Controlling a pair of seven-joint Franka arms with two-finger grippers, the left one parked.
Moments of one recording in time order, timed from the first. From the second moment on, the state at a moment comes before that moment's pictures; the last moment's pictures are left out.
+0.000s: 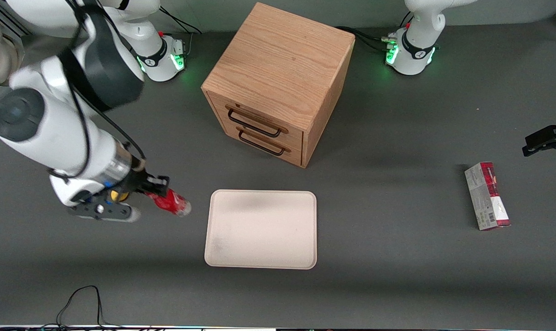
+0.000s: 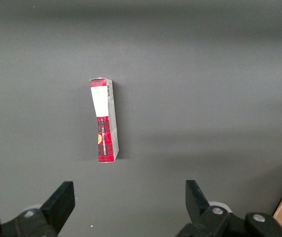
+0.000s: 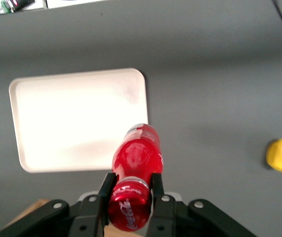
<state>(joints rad) 0.20 0.56 0.21 -1.05 -0.09 1.65 0.52</state>
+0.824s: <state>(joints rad) 0.24 0.88 0.21 -1.01 -0.19 1.93 0.56</state>
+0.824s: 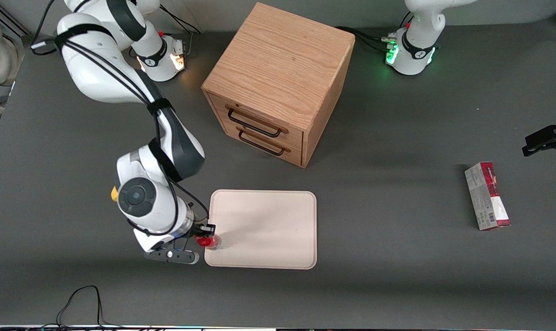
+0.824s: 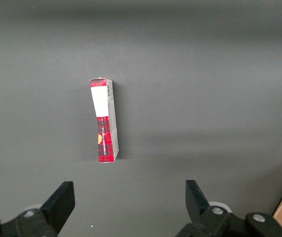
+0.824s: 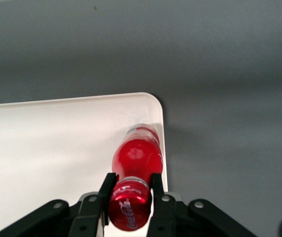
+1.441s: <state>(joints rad) 0.24 0.91 0.21 -1.00 -0.20 1.99 0.56</state>
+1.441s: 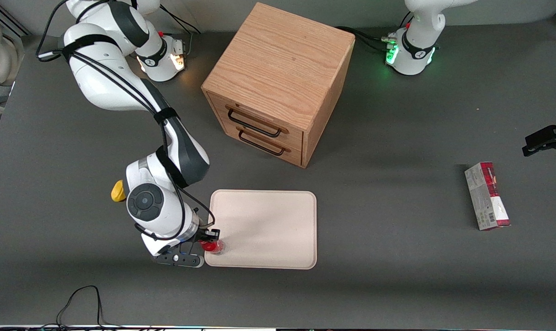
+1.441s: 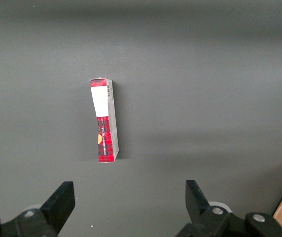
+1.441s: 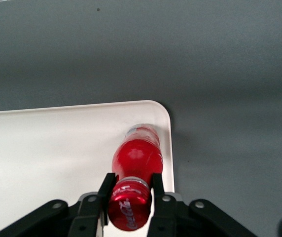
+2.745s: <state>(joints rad) 0.19 0.35 0.05 -1.36 -0.05 1.73 0.20</state>
